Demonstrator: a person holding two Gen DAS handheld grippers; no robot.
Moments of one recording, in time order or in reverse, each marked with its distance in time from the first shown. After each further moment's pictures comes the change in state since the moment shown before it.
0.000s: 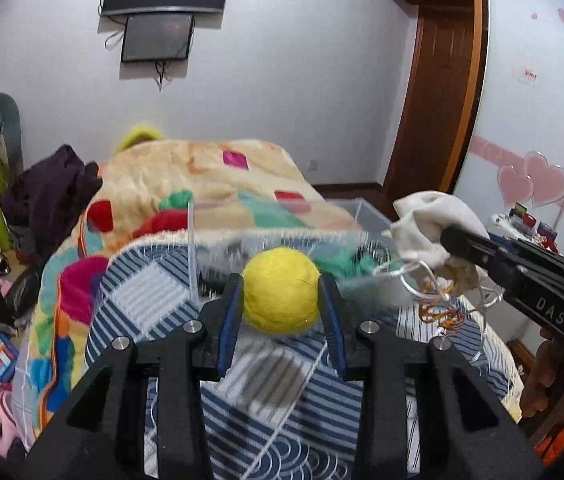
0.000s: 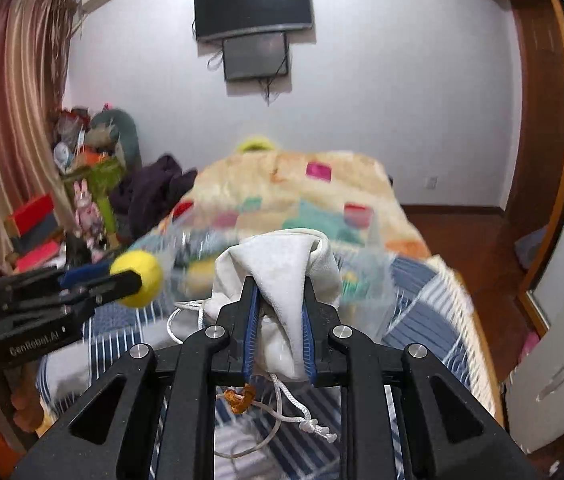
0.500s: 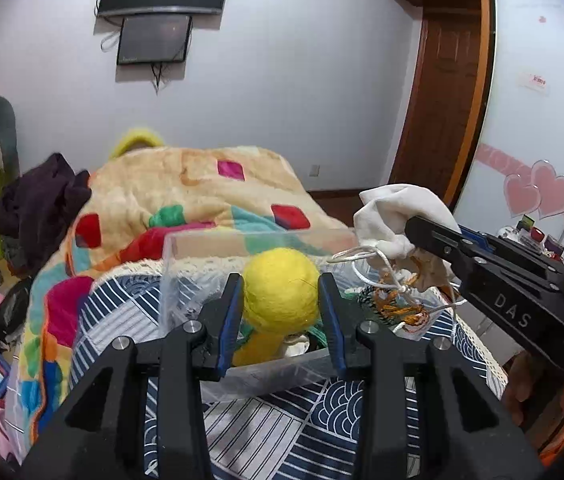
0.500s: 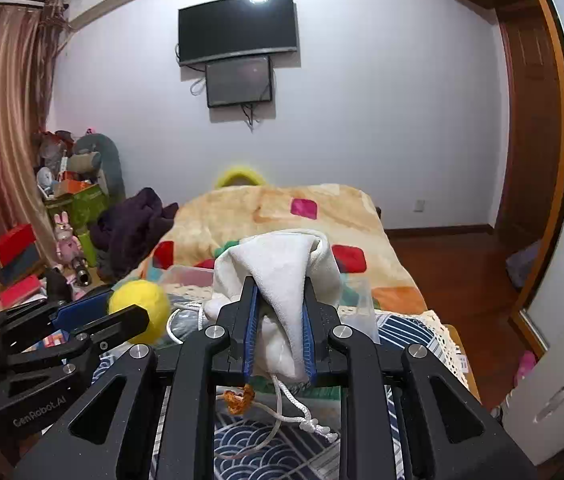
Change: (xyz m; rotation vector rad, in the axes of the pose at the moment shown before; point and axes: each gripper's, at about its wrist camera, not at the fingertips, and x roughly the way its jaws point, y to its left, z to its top) left arm 0.053 -0.007 0.031 -0.015 0.021 0.001; right arm 0.037 -0.003 0.027 0.015 -0.035 -0.054
